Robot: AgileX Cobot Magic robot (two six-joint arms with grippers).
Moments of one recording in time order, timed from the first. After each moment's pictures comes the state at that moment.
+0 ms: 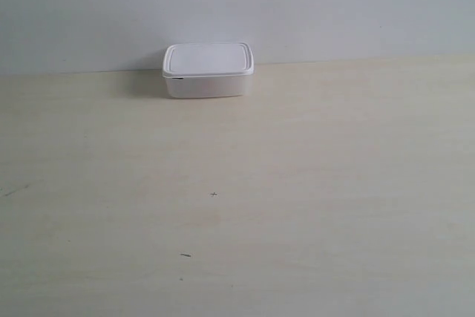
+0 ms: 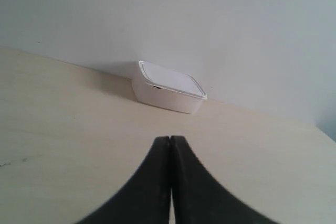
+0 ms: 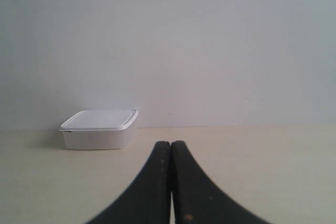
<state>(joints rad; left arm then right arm) -0.22 0.01 0.00 0.42 0.16 -0.87 0.21 0.01 0.00 0.01 0.04 0.06</state>
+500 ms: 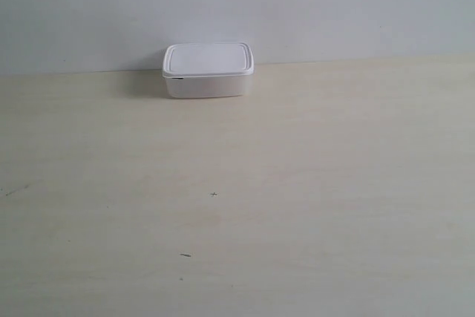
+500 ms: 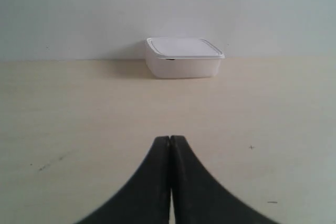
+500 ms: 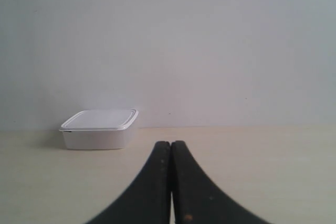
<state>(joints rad) -0.22 0.01 0.00 0.14 0.24 -0.28 0.21 0.01 0.00 0.01 0.04 0.06</state>
